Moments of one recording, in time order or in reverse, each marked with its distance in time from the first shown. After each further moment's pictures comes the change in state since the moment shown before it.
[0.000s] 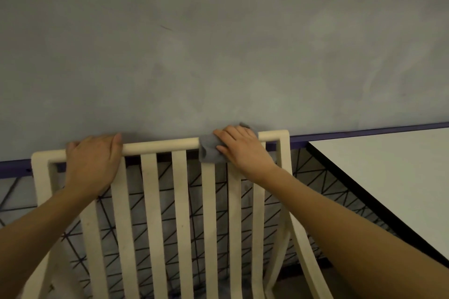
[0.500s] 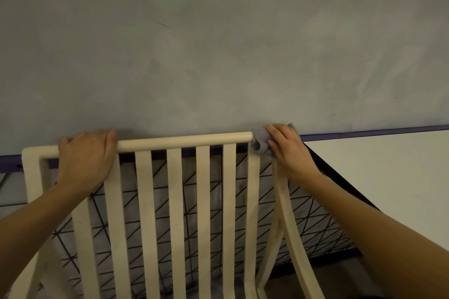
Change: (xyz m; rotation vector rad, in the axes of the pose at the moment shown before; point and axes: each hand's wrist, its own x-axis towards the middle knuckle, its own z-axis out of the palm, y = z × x) left_hand 0.001 0.001 -0.003 0.127 -0.055 0.058; right_hand -0.062 0.075 -0.029 0.050 0.071 0.280
